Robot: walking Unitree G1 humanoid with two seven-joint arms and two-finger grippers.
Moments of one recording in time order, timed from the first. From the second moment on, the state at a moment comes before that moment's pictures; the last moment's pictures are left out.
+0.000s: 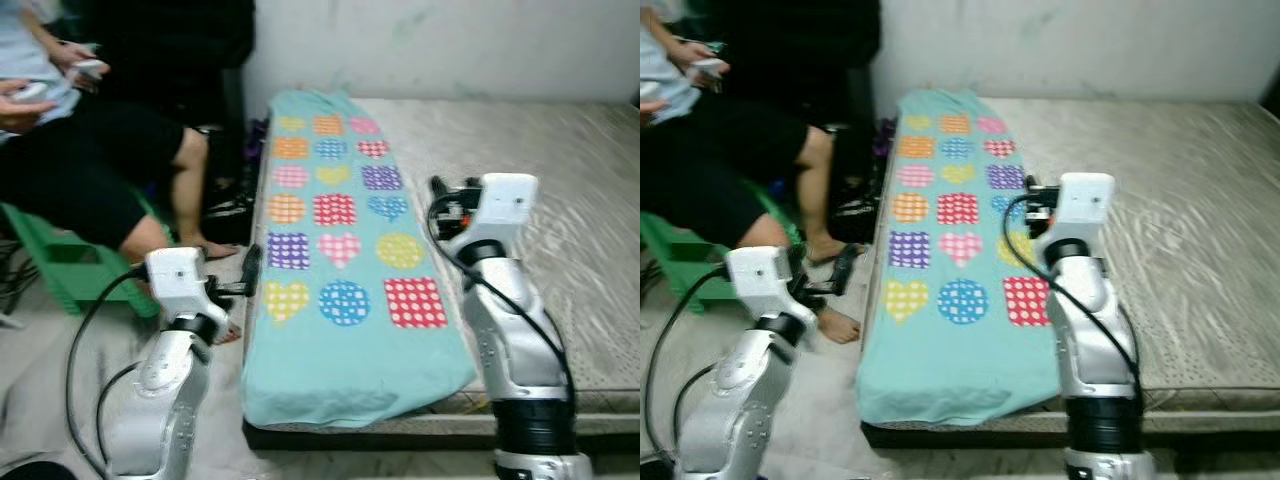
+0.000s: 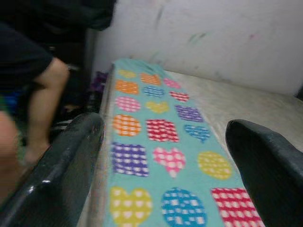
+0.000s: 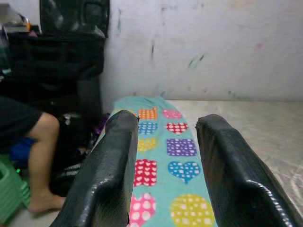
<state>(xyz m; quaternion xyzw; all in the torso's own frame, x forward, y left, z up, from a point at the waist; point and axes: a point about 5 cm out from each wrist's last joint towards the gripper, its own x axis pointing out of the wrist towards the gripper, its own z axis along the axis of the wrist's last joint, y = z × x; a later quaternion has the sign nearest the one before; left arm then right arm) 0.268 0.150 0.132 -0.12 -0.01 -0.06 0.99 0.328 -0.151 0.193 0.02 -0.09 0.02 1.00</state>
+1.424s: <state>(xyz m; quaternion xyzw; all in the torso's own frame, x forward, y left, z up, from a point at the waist) 0.256 0.193 0.099 -0.11 0.04 0.00 0.99 0.292 -0.170 0.121 -0.05 0.04 0.08 0.99</state>
